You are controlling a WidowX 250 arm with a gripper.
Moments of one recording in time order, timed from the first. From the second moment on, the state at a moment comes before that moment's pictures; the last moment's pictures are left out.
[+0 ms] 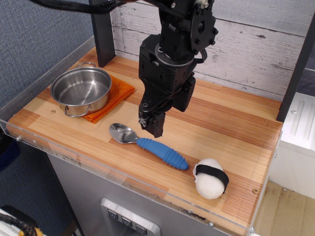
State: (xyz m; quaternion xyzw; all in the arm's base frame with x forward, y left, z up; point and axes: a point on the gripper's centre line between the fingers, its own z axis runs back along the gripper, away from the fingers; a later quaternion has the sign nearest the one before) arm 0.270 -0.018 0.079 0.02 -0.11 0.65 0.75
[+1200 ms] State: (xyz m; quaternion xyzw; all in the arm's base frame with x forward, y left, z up) arm 0.256 -0.078 0.063 0.03 -0.11 0.57 0.81
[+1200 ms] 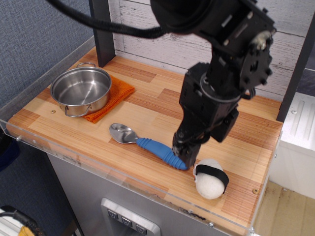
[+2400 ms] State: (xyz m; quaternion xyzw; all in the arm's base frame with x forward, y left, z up) arm 0.247 -0.110 0.010 0.00 -0.05 0.54 0.84
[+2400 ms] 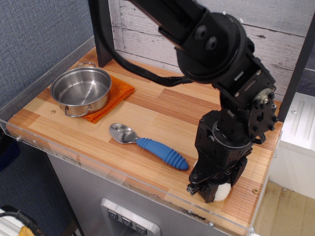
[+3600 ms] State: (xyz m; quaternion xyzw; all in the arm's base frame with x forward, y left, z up) arm 0.280 -0.071 0.068 -0.01 -0.08 0.58 0.81
